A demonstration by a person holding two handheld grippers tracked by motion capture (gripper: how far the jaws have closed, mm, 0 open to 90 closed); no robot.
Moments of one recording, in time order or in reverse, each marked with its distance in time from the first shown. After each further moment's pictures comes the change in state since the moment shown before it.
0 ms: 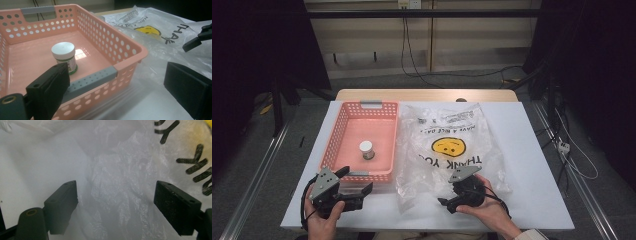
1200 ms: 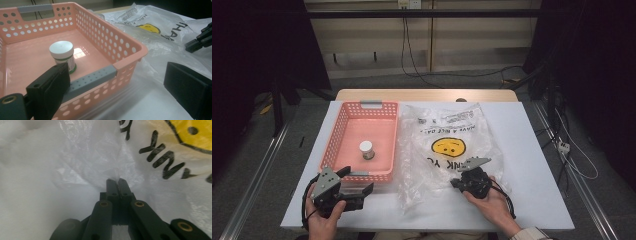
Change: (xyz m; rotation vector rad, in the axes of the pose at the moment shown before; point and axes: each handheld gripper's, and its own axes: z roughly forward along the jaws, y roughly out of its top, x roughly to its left) left arm 0.001 -0.001 0.003 0.012 -0.010 0.009; right arm -0.029 -0.008 -0.001 -0.005 -0.054 0.143
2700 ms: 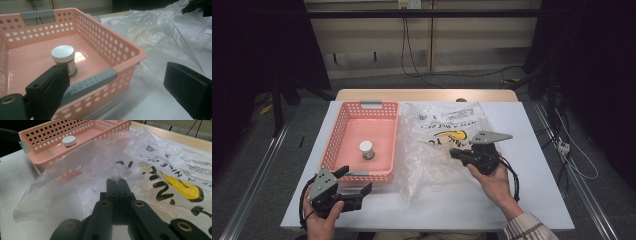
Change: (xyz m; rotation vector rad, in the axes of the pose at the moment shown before) left arm 0.001 0.000 -0.005 -0.035 -0.003 0.000; right arm -0.021 0.057 -0.051 -0.317 0.033 0.051
